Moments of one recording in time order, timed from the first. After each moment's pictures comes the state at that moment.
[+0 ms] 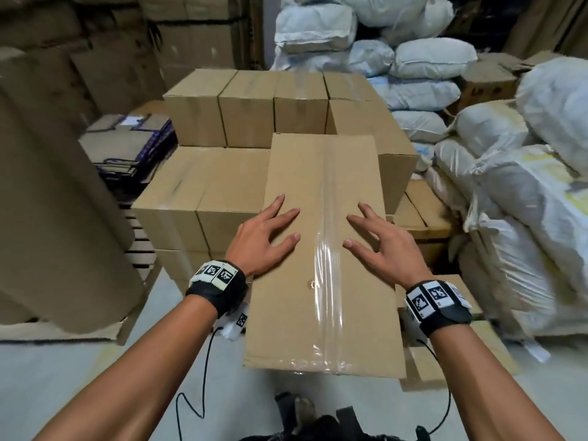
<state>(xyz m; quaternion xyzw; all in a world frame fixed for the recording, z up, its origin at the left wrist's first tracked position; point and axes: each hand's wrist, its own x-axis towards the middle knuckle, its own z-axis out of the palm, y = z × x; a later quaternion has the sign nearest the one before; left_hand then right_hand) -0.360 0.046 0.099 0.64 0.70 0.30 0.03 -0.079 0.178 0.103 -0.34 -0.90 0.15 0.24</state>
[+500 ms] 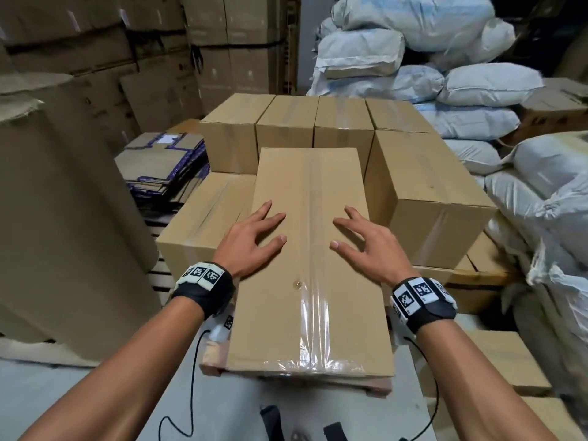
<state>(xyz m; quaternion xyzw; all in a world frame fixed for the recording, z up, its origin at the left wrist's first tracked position) -0.548 0.132 0.102 0.60 0.74 0.31 0.01 -0.279 0.294 0.109 -0.29 -0.91 0.19 0.23</state>
